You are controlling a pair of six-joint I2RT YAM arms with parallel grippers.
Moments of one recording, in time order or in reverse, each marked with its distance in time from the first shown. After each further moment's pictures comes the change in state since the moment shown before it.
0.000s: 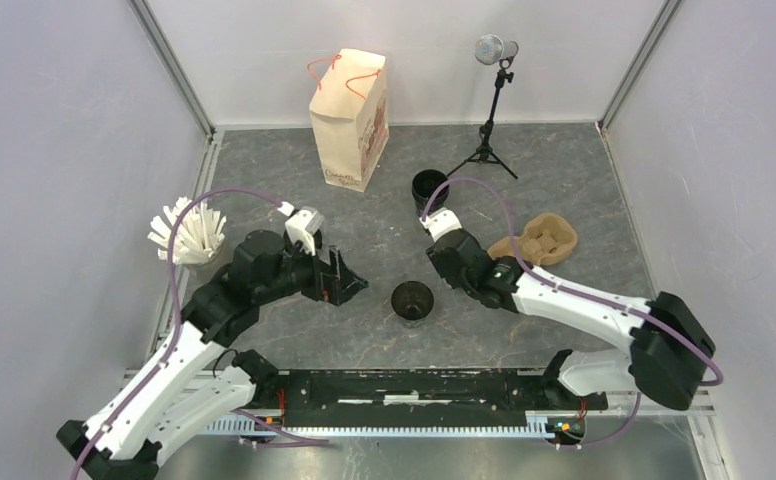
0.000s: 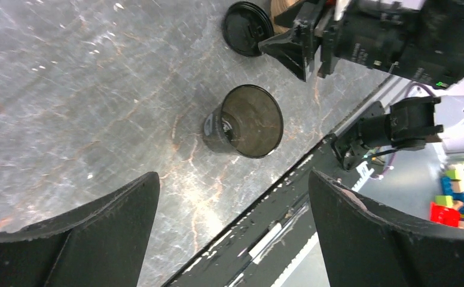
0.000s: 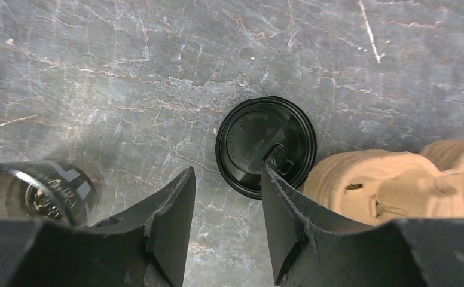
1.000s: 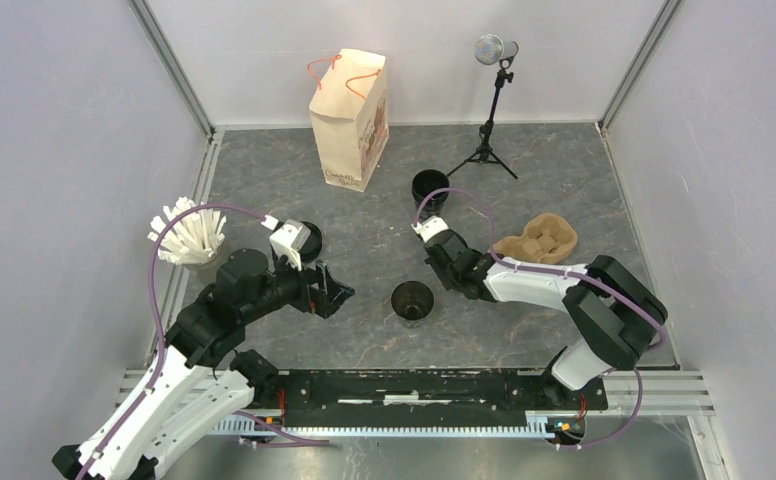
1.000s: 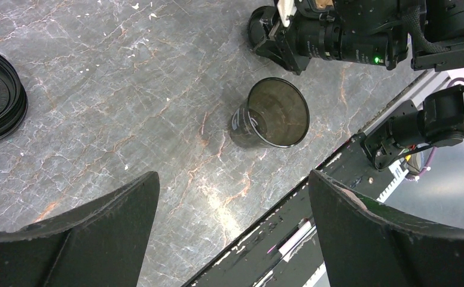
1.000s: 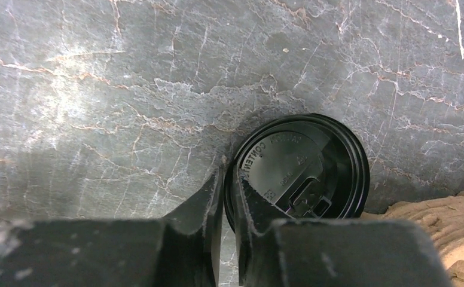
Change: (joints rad) left arm 0.000 -0.171 -0.045 -0.075 -0.087 0.097; right arm -0.087 0.296 -0.042 0.223 -0.097 -0.047
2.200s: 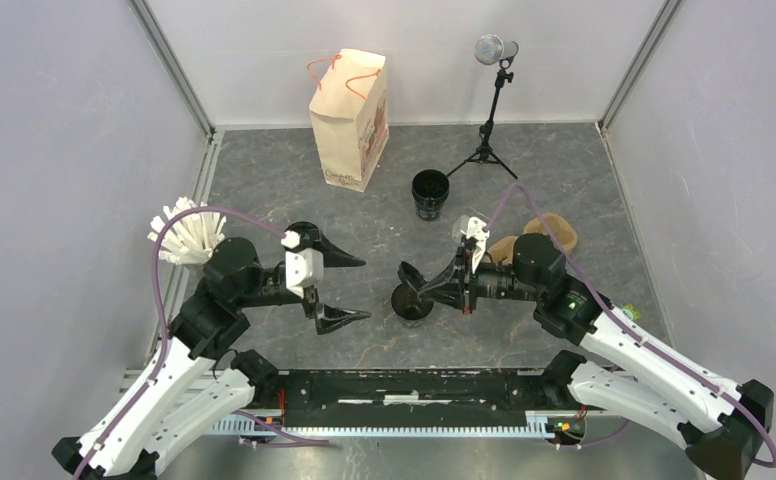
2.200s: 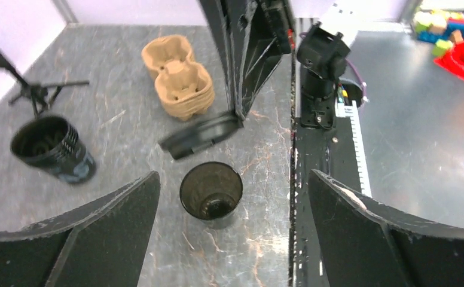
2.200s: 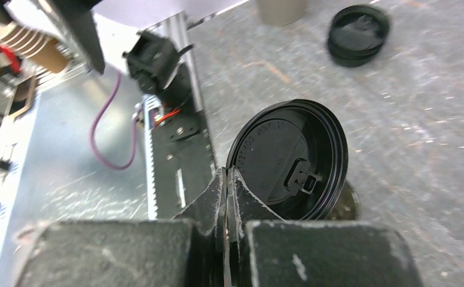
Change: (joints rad) left arm 0.000 0.057 0.032 0.340 0.591 0.495; right arm -0.007 -0.753 -0.062 0.059 -0.914 0.123
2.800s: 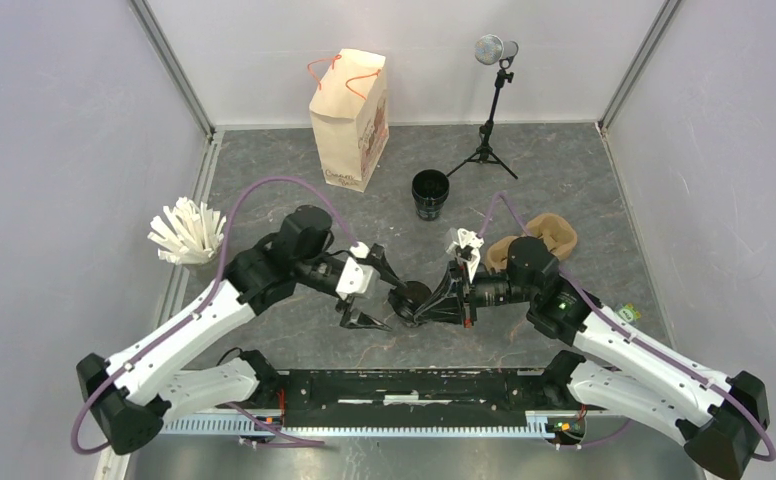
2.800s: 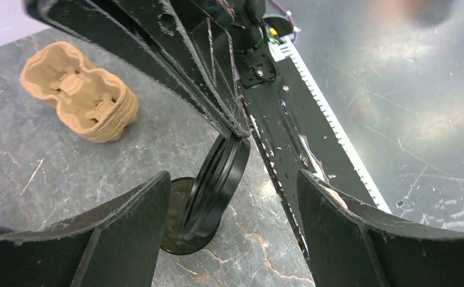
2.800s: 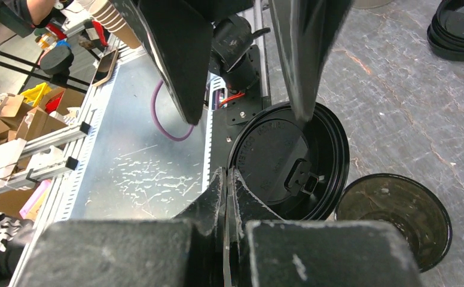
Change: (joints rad) left arm -0.133 0.358 0.169 -0.201 0.246 0.502; right arm 0.010 0.024 -0.073 0.109 -0.278 0.099
